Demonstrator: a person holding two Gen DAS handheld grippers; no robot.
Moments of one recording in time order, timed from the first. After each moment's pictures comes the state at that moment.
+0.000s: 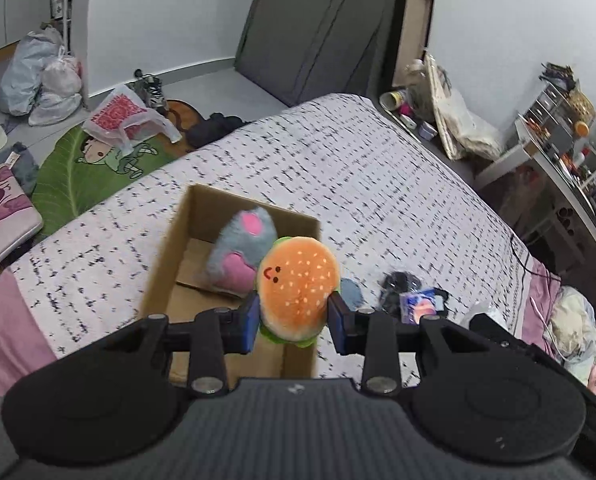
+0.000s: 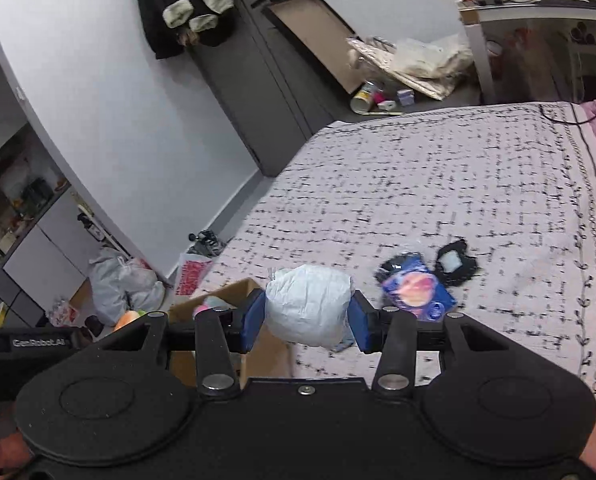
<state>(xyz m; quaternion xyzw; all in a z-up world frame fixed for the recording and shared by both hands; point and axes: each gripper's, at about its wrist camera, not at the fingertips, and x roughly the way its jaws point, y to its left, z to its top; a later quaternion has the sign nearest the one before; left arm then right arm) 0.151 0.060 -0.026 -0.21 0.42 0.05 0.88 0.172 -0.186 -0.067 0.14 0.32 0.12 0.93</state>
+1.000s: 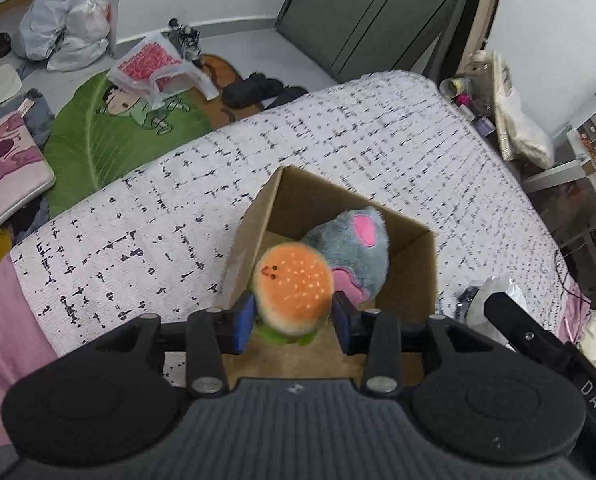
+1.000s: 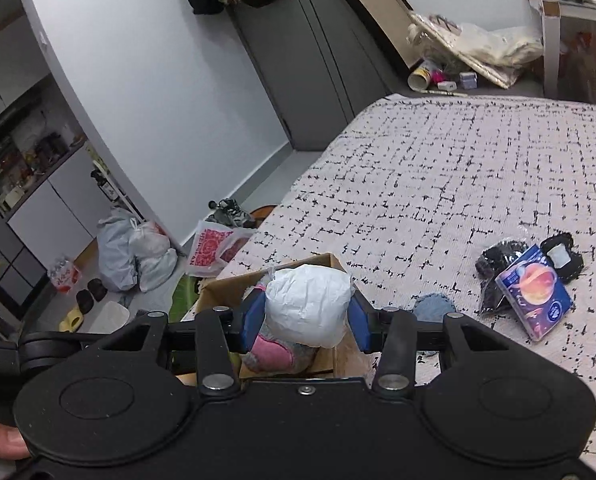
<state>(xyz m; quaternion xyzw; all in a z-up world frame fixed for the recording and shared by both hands) 0.196 0.146 -0.099 -0.25 0.47 0.07 0.84 0.211 -0.082 -0.103 0.09 0.34 0.15 0.92</state>
